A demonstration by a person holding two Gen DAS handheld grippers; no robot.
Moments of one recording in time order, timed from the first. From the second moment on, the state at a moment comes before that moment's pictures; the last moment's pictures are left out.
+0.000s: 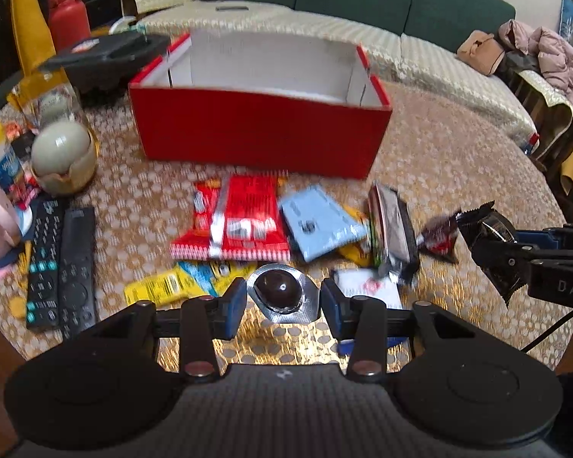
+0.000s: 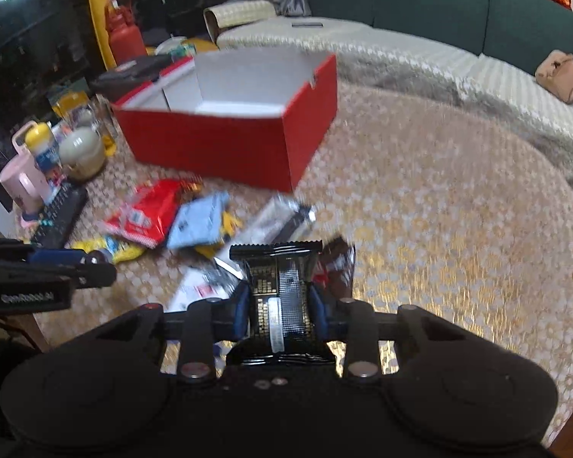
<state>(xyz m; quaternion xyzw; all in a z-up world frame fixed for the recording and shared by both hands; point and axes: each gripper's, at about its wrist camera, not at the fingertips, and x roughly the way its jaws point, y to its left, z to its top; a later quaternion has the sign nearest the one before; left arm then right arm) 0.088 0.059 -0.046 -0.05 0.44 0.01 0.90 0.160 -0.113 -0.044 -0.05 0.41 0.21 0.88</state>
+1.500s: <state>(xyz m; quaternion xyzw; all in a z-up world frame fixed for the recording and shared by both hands) 0.338 0.134 -0.046 0.01 0.46 0.06 0.89 0.368 0.021 -0.058 -0.13 0.42 0.24 0.87</state>
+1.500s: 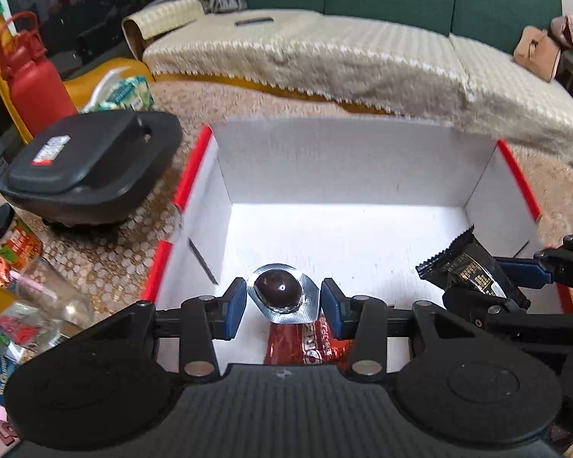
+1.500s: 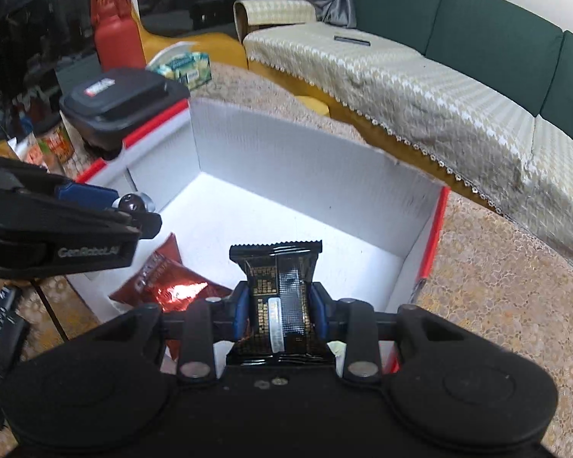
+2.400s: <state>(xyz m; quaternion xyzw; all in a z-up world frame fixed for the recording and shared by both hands) 0.304 0.127 -0.012 -0.01 0.44 0.05 0.90 0.342 -0.006 -0.025 -0.09 0.42 0.25 0.87</state>
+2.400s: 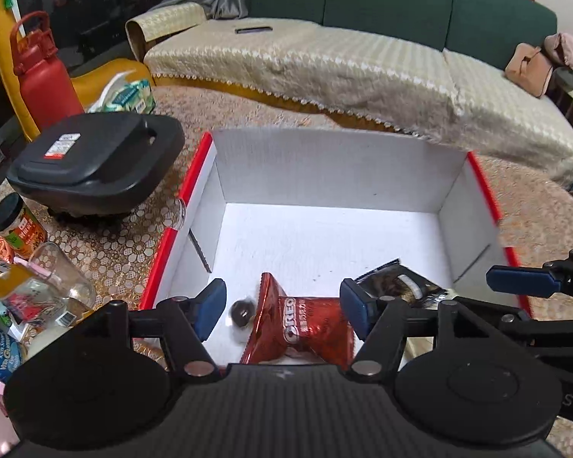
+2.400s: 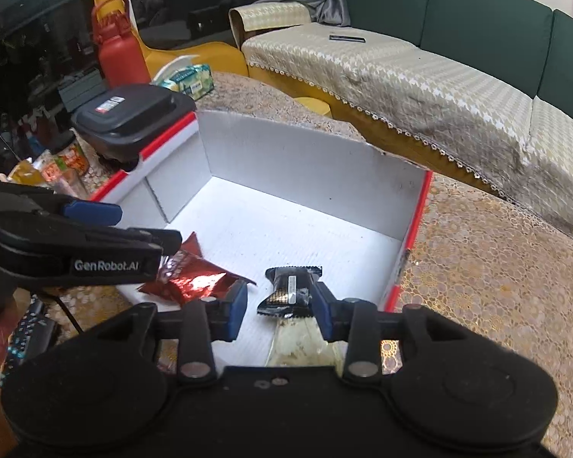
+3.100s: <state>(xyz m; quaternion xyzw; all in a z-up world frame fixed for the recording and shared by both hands) 0.193 0.092 0.047 -0.01 0.37 0.01 0.93 0.254 -0.063 0.031 -0.05 0.37 0.25 0.90</state>
